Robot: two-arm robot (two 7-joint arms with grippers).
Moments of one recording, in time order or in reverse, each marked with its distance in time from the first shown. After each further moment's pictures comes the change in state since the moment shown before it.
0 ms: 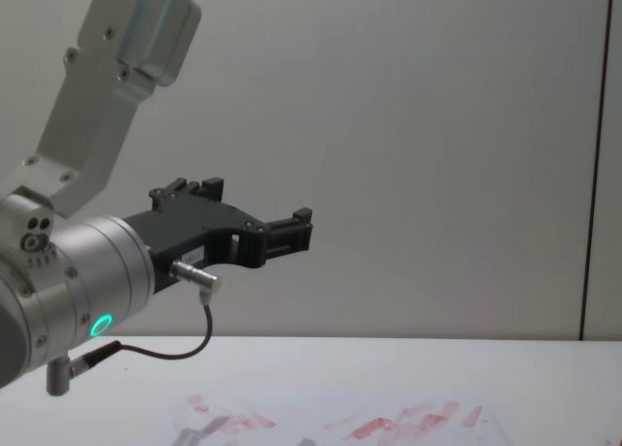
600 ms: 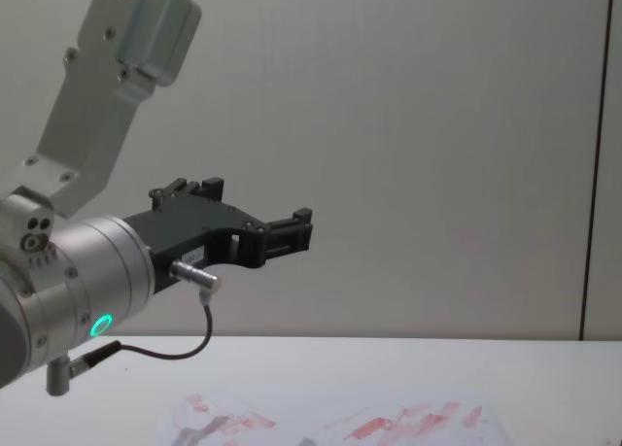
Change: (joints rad) left arm 0.000 0.000 0.000 0.000 0.000 0.000 0.000; right arm 0.048 -0.063 -0.046 0.070 -0.087 0.112 -0.040
